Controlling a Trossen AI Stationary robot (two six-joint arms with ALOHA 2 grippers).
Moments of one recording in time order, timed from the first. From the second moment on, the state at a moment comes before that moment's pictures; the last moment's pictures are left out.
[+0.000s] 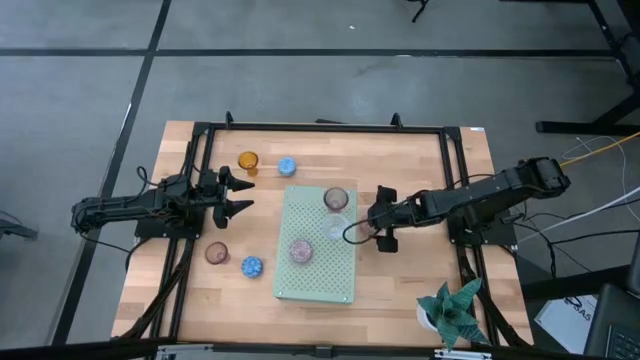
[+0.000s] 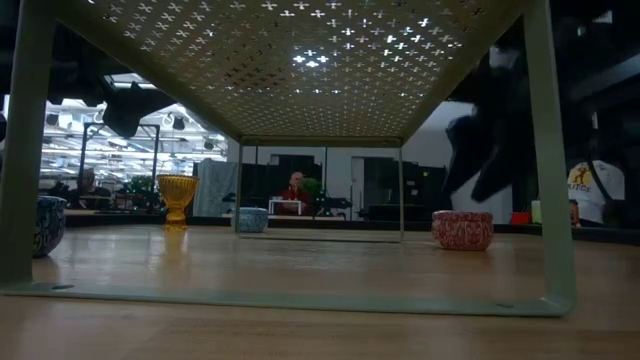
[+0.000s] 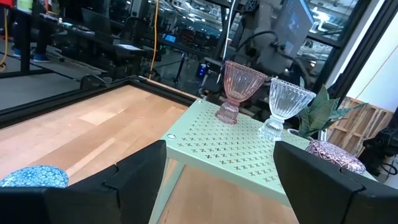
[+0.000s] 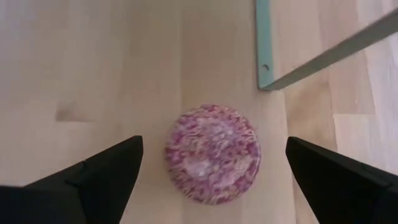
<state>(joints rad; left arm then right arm) 0.14 0.04 0.03 0.05 0.00 -0.35 0.17 1.38 0.67 -0.32 0.21 0.09</state>
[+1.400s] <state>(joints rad) 0.14 0.04 0.03 0.05 0.00 -0.35 0.18 1.42 0.48 0.00 0.13 0.12</state>
